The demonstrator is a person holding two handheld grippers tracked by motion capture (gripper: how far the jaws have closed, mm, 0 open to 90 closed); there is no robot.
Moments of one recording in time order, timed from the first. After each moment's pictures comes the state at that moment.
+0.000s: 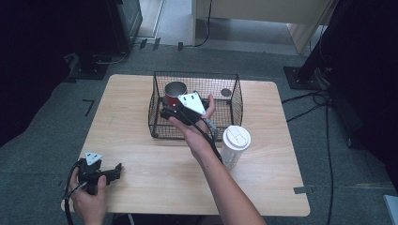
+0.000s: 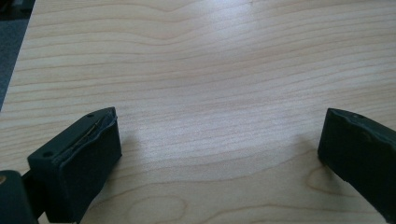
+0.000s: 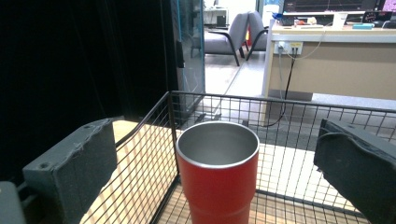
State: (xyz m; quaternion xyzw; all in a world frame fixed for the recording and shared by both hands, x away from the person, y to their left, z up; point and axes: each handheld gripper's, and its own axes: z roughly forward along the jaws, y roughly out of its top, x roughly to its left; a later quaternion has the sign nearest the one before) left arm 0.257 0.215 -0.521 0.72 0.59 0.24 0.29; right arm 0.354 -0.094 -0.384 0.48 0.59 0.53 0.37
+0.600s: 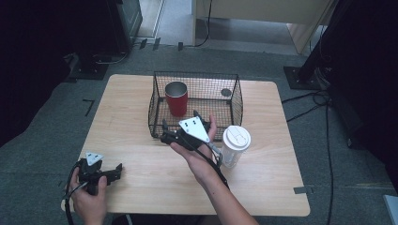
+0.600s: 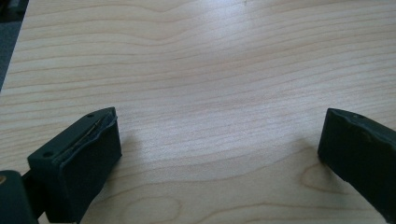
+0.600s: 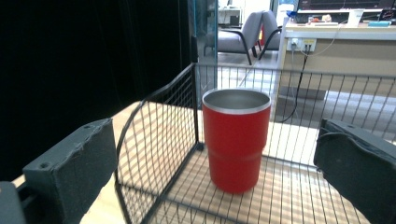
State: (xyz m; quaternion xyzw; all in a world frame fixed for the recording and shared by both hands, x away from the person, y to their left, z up) left arm 0.256 0.214 -0.521 0.72 0.58 0.24 0.29; right arm 0.290 -0.099 -0.407 0.46 0.60 0.54 0.36
